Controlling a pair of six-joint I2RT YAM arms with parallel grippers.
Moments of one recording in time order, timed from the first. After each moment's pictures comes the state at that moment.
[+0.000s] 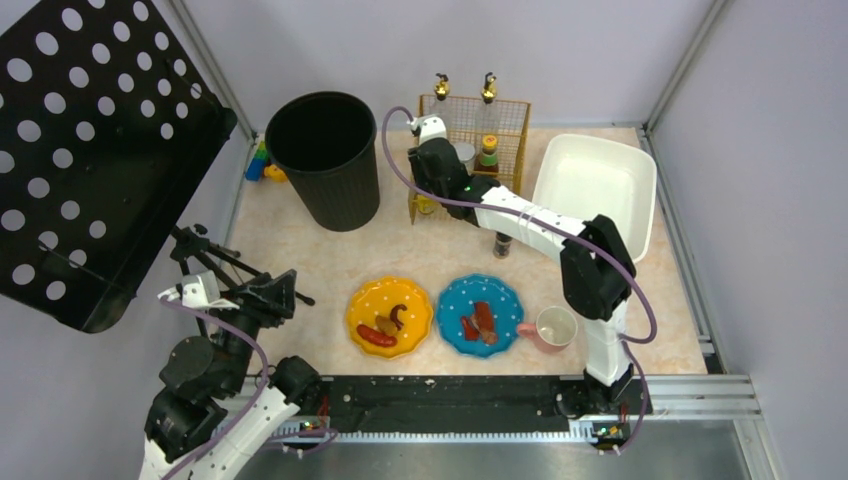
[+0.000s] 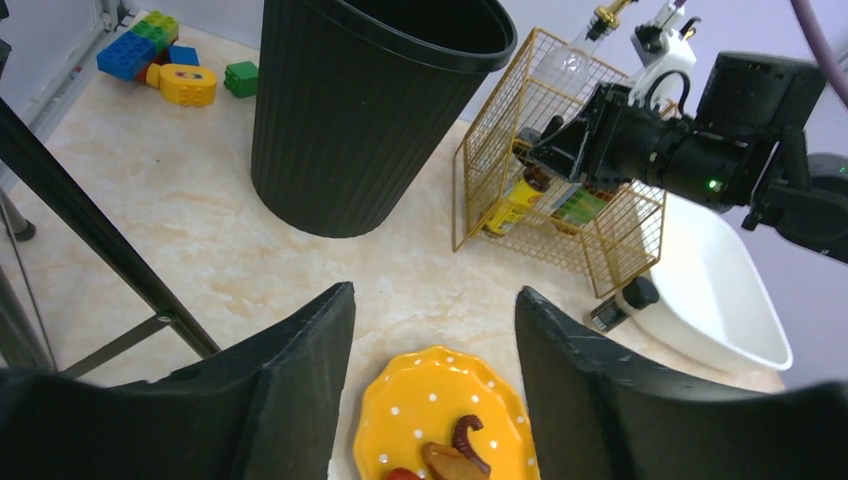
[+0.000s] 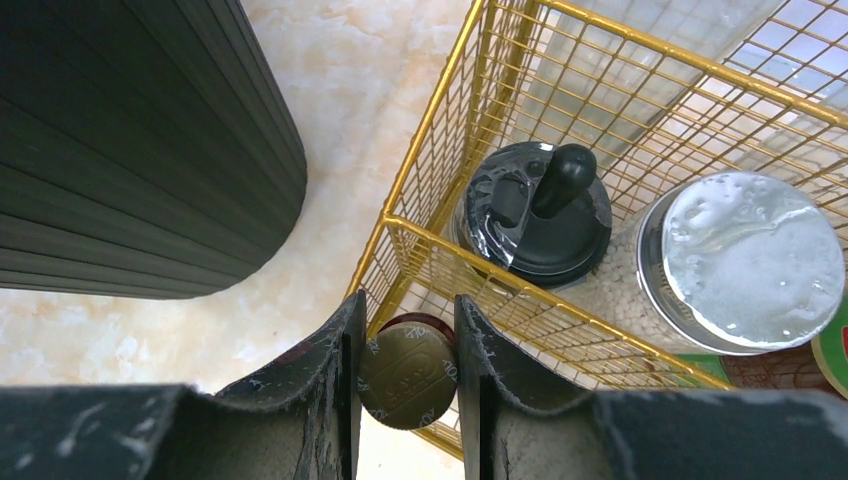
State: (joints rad) left arm -0.66 0.03 0.80 -0.74 -0.55 -0.44; right arm 0.78 1.98 1.66 -0.12 0.36 0.18
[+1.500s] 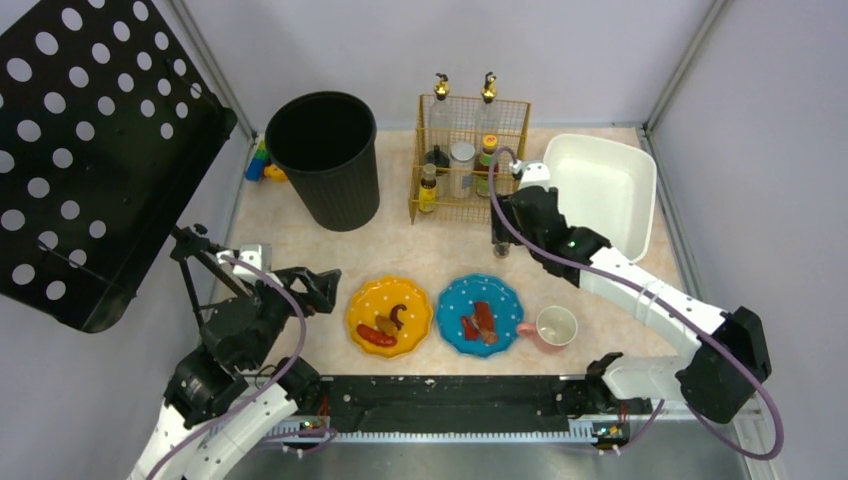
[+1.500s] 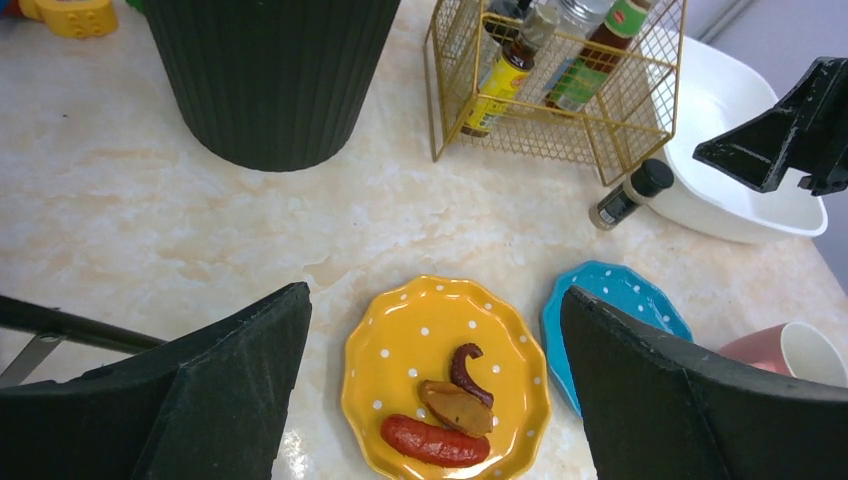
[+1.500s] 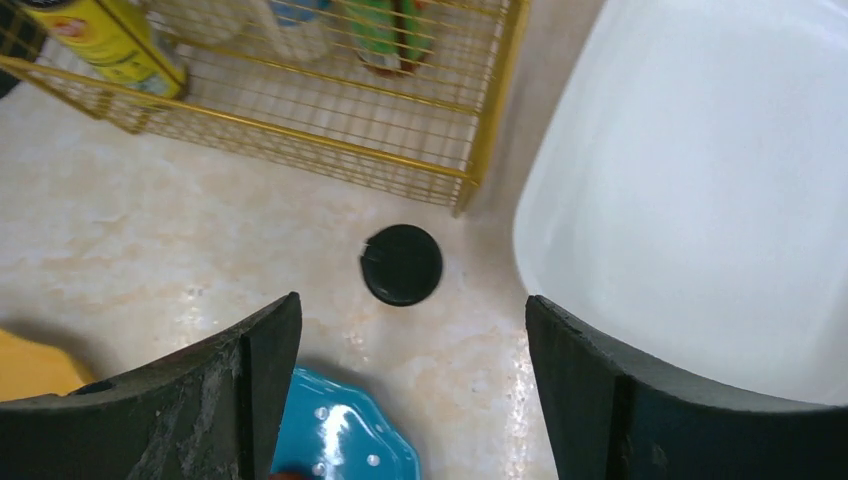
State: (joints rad) left arm -0.66 0.22 0.78 -0.73 -0.38 -0.41; right arm 0.70 1.24 0.99 -0.32 0.46 0.28
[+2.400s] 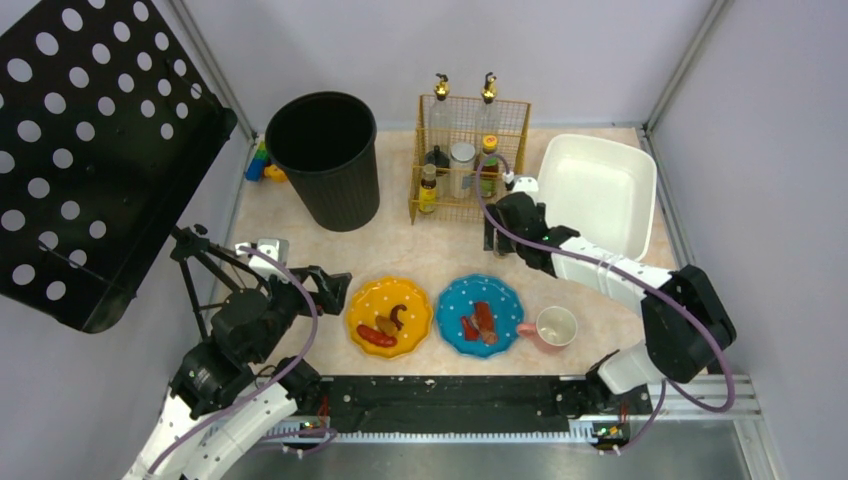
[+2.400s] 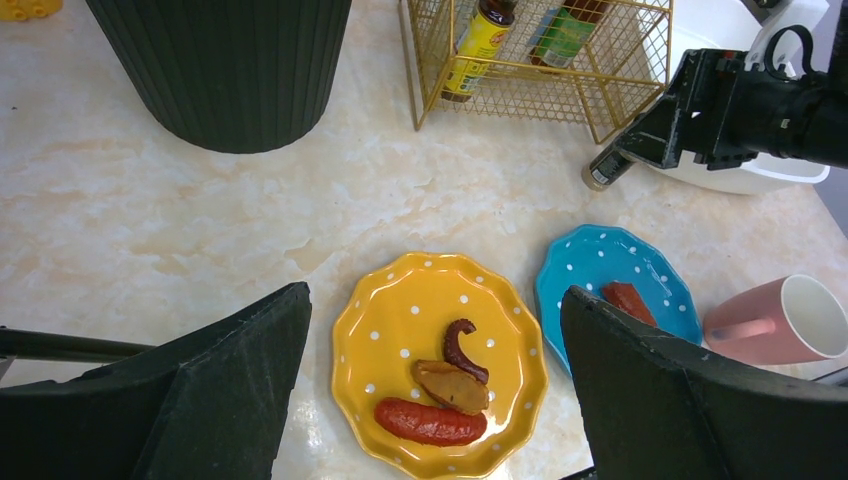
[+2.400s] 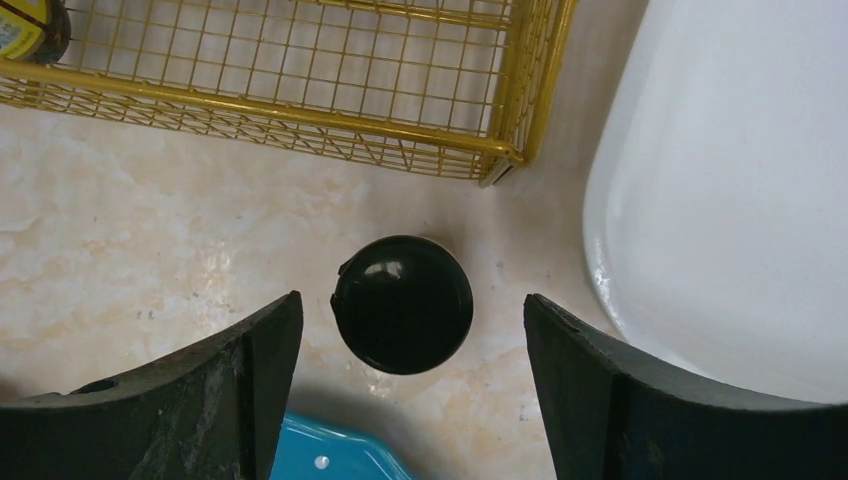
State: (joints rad) left arm -0.66 0.30 0.78 -0.72 -0.29 -0.39; right arm 0.61 1.45 0.90 -0.20 0.38 0.42
